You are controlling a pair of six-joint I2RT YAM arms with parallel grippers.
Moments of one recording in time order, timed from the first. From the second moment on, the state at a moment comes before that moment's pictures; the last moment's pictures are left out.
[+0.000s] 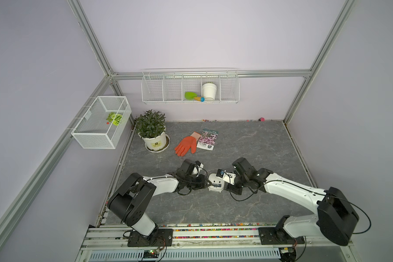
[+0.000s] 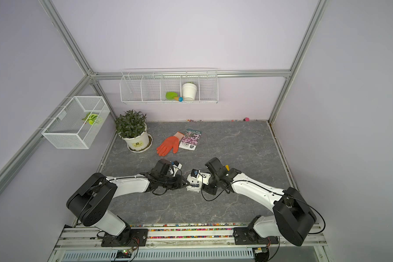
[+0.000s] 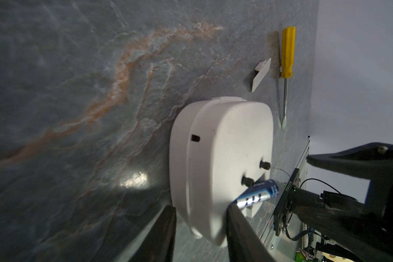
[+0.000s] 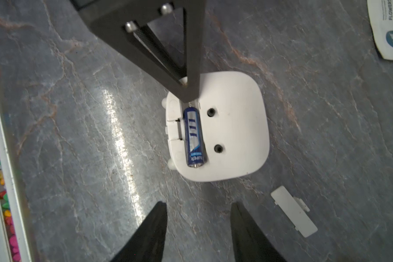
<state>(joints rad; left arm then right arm) -0.65 1.60 0.64 0.08 0.57 -0.69 0.74 1.38 0.80 -0.47 -0.22 -0.52</state>
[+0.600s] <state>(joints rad) -0.66 1.60 0.63 0.08 0.56 -0.69 0.77 1.52 0.88 -0.44 -0.21 -0.57</state>
